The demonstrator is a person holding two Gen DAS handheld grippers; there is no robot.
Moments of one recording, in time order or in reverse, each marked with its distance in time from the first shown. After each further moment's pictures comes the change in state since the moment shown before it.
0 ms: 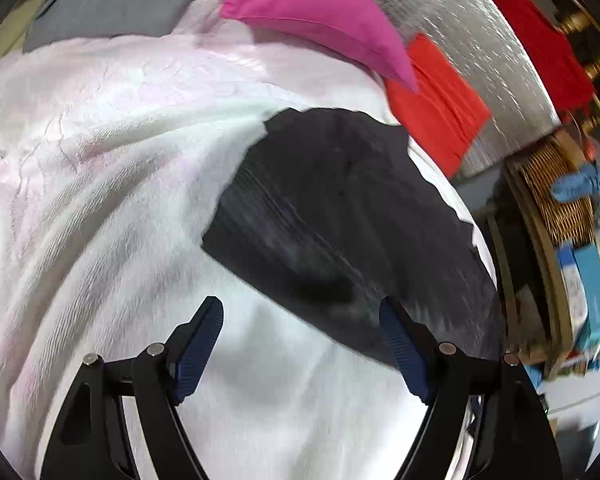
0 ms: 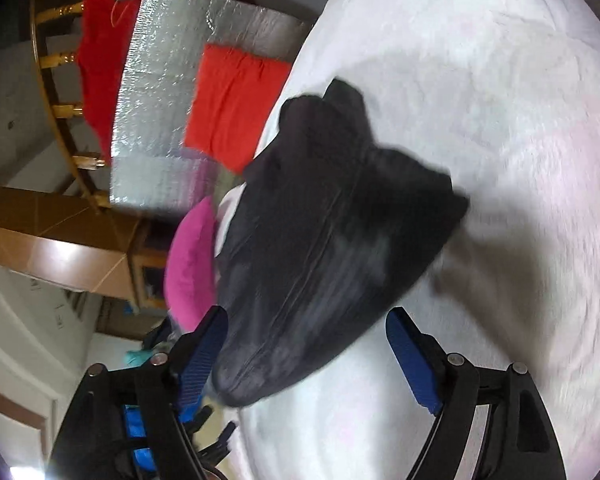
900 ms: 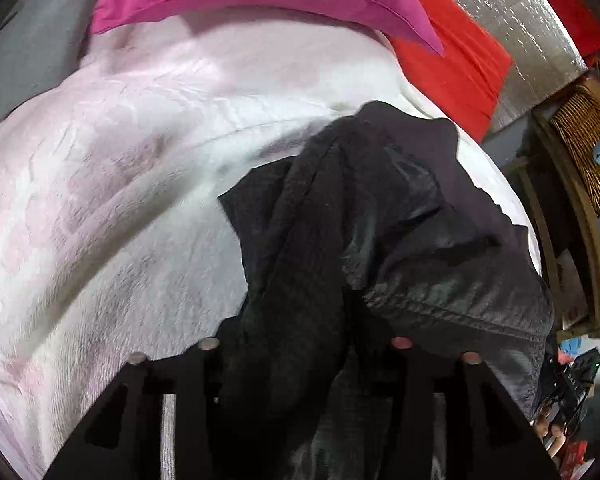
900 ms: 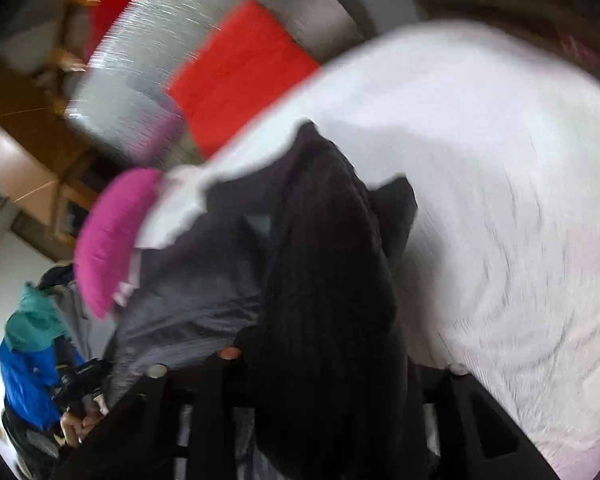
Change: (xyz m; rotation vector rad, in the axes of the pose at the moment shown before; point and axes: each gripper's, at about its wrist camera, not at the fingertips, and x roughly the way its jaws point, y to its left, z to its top) left arm 0.096 -0.027 0.103 0.194 0.140 0.118; right arm 0.066 0.037 0.072 -0.341 0.049 -0.284
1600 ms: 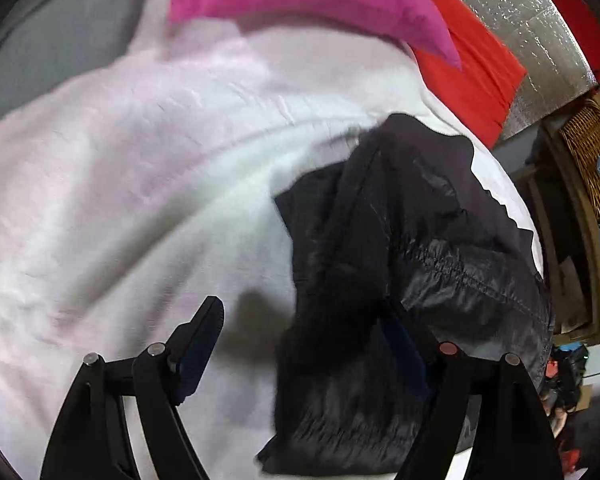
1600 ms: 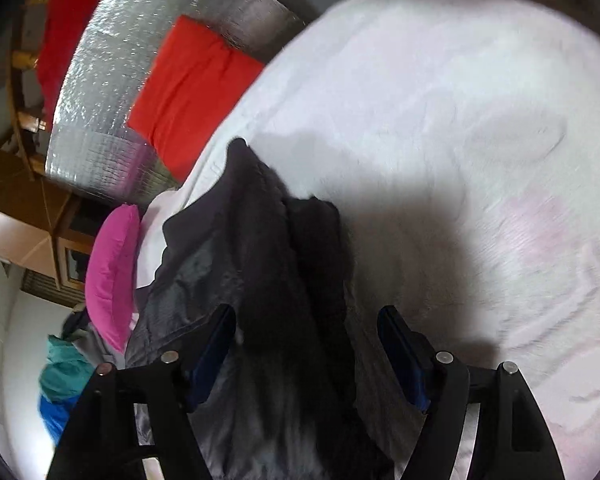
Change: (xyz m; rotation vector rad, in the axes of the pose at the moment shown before) left arm -0.022 0.032 -0.008 -0.034 0.045 -0.002; right arm 0.002 -0.055 0.021 0.184 0.076 0.091
